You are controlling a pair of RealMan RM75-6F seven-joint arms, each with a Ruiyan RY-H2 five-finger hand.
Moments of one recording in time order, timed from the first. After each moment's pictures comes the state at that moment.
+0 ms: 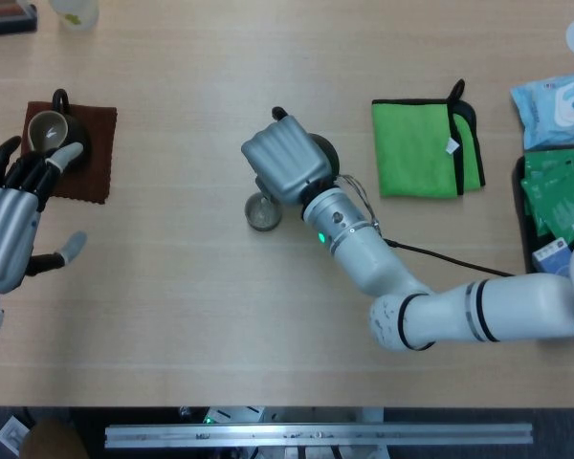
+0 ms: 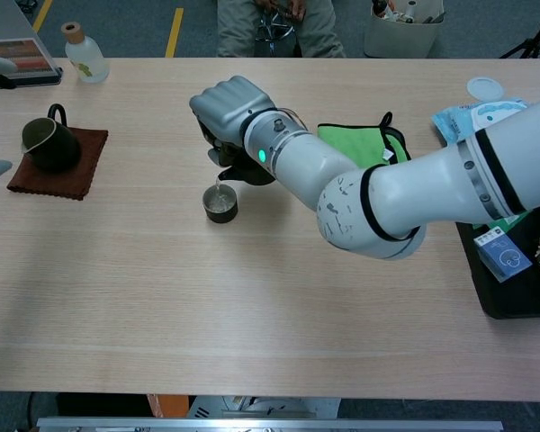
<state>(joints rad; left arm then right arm) -0.26 -1.08 -0.03 -1.91 1.47 1.35 0.15 1.29 -1.85 0.25 -1.41 -0.49 0.98 -0.93</state>
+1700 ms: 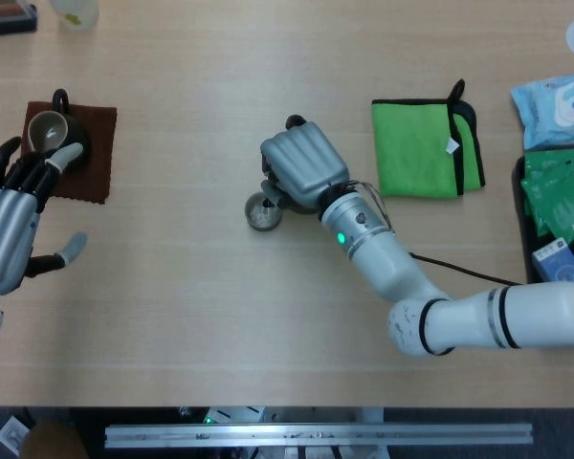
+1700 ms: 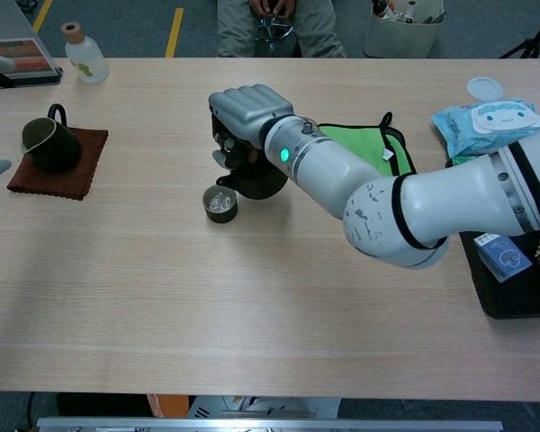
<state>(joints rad) -0.25 -1.08 -0.04 -1.91 1.49 1.34 0.13 1.18 -1.83 0.27 -1.46 -0.56 0.98 -0.71</state>
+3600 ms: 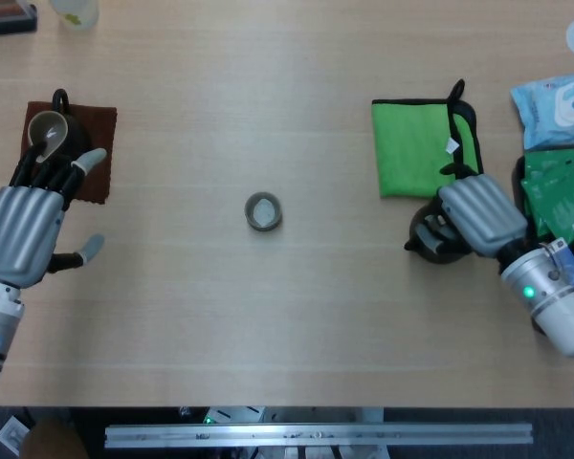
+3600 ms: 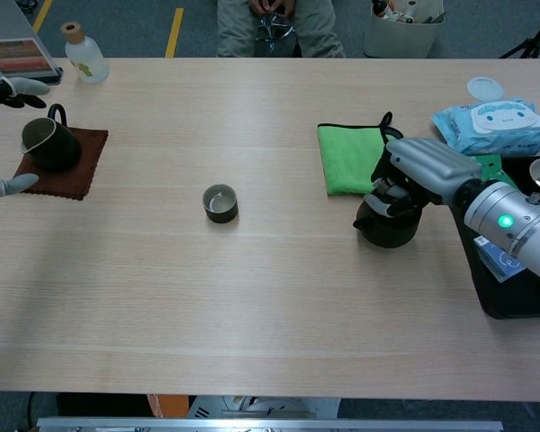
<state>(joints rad) -0.30 -1.14 -0.04 -1.87 1.43 1.27 0.17 0.61 -1.49 -0.03 -1.59 -1.22 1.04 -0.14</state>
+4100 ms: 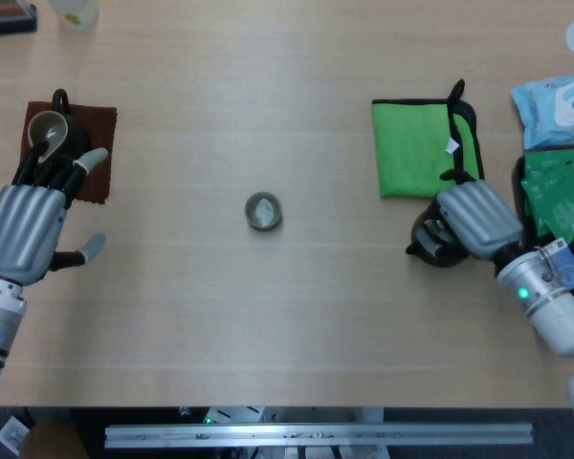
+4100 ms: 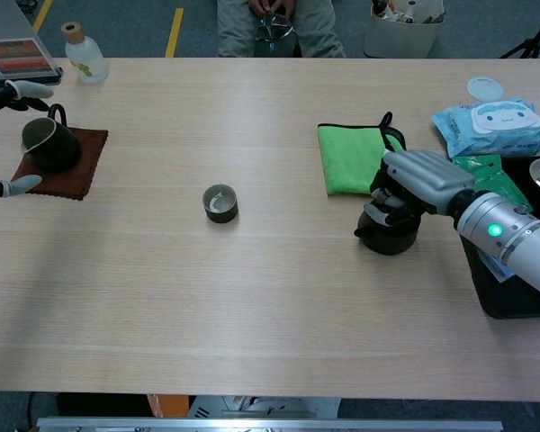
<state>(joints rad) -0.31 -1.15 -0.05 -1.86 1.41 1.25 0.17 0.58 -1.54 -0.01 -1.51 -1.24 0.99 -0.14</state>
